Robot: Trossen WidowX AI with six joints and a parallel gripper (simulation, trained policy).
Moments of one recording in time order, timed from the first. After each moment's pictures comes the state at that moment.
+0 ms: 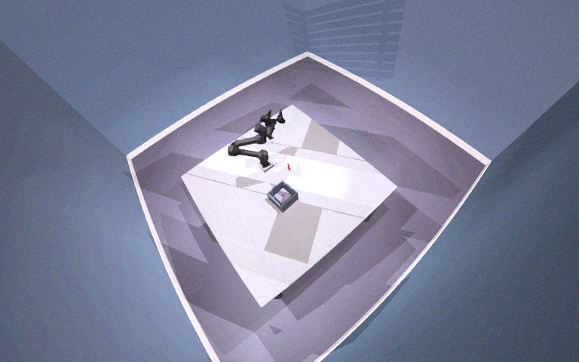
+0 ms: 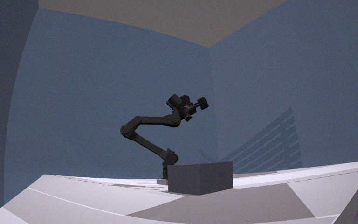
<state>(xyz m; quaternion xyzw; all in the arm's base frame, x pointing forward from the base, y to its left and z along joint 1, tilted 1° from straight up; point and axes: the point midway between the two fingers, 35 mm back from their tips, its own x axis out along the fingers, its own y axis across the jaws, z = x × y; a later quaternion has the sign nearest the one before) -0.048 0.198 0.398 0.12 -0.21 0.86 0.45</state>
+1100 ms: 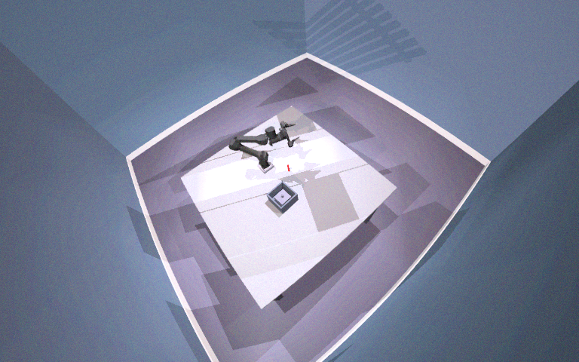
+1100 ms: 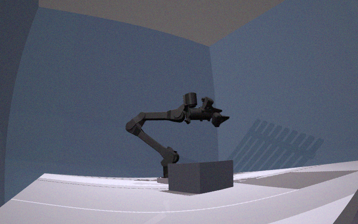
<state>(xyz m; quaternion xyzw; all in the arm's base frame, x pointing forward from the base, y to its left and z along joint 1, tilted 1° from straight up) 0.111 0.247 0.317 0.25 0.19 0.60 0.74</state>
